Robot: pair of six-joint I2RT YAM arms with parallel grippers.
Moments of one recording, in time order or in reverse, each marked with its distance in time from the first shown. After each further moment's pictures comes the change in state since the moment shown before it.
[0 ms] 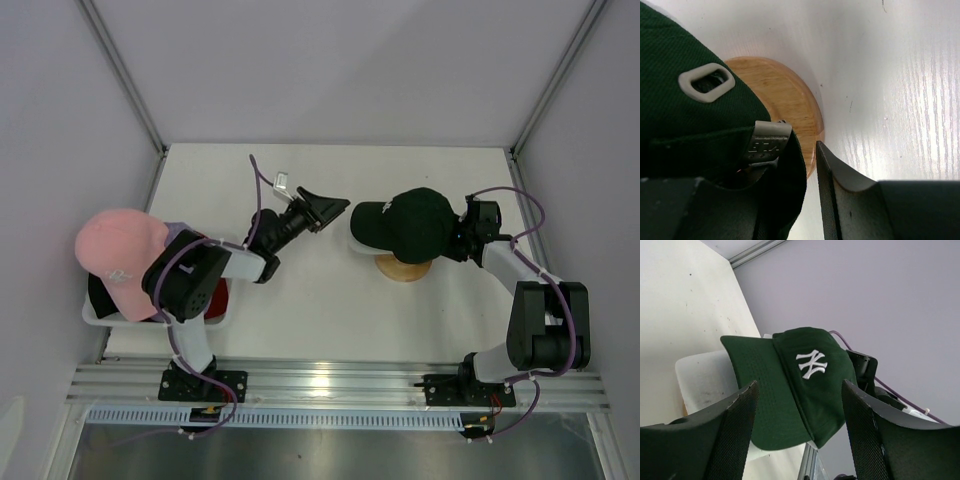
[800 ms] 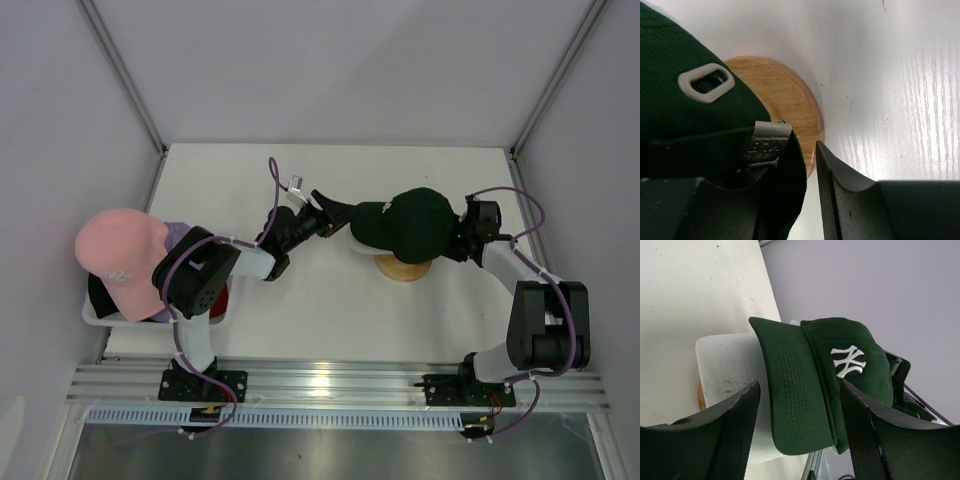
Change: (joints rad) left arm -0.051 0.055 0.076 -0.168 -0.041 0.013; right arm 0.000 0.002 0.000 -0.001 0.000 0.000
